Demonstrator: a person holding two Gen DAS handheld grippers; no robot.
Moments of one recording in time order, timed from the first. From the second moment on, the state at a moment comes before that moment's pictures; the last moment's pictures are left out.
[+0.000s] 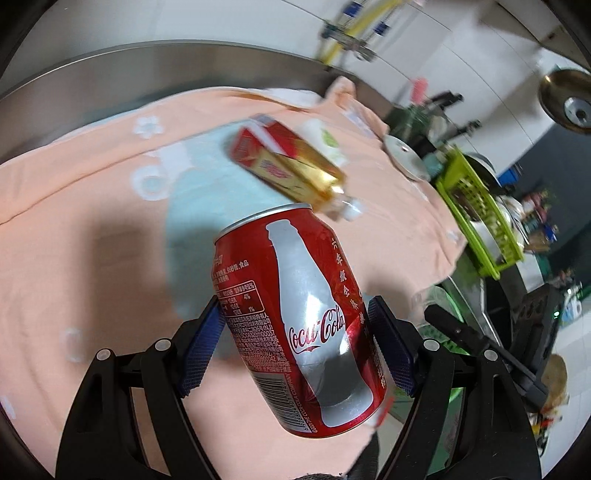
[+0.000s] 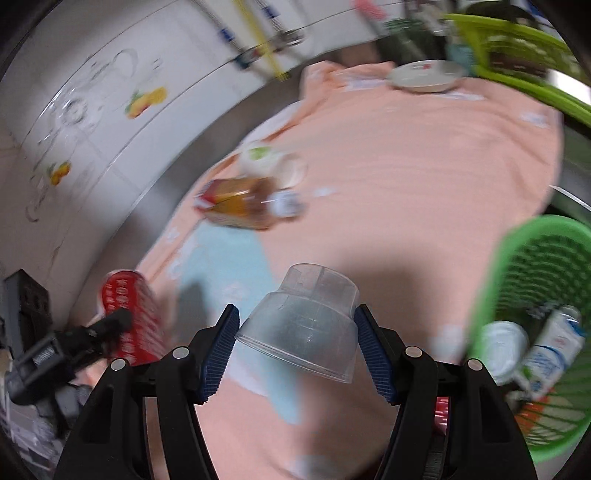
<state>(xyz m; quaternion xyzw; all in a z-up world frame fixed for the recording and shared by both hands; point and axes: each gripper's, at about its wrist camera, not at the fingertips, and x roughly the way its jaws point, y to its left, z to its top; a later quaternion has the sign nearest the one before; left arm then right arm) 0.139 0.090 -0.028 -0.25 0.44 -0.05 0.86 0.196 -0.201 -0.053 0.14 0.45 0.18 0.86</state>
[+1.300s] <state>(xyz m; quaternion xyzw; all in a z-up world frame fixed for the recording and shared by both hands) 0.216 -0.200 -0.060 -0.11 0.52 -0.23 0.82 0.199 -0.432 -0.094 0.15 0.44 0.03 0.89</state>
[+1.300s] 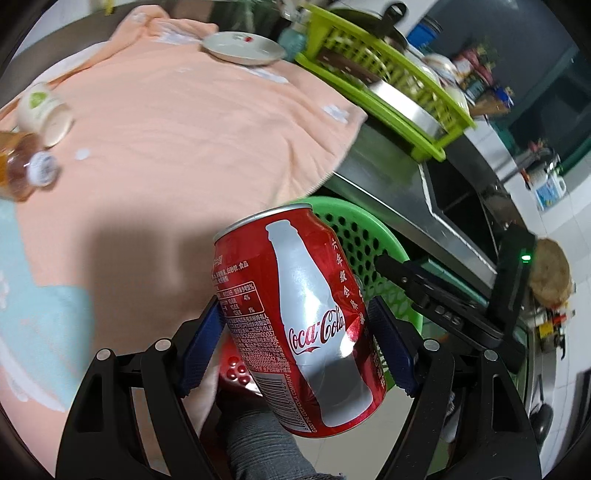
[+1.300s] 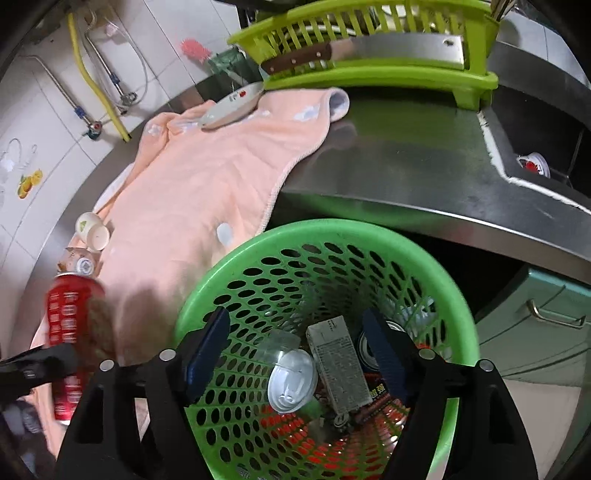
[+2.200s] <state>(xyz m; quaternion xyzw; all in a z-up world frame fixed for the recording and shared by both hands) 0.250 -0.323 -0.175 0.08 0.59 -0.20 0.78 0.161 -0.499 -0.097 0.20 0.41 -0.01 0.89</state>
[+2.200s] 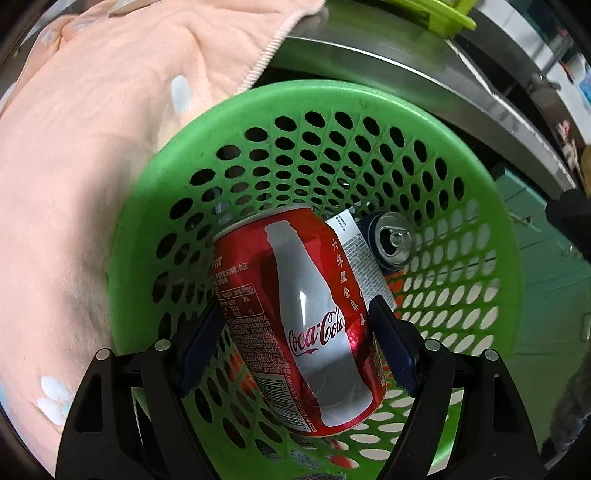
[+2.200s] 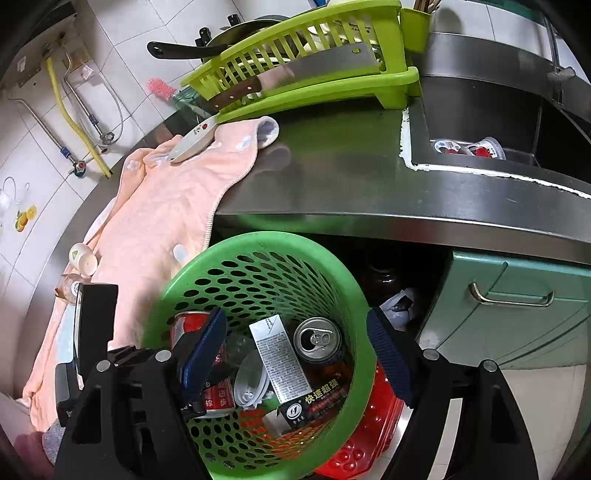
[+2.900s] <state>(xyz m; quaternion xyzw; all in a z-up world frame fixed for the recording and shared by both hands) 0.228 -0.302 -0.137 0.07 0.56 -0.21 0.80 0.157 -0.481 -0.077 0.18 0.40 0.00 0.90</state>
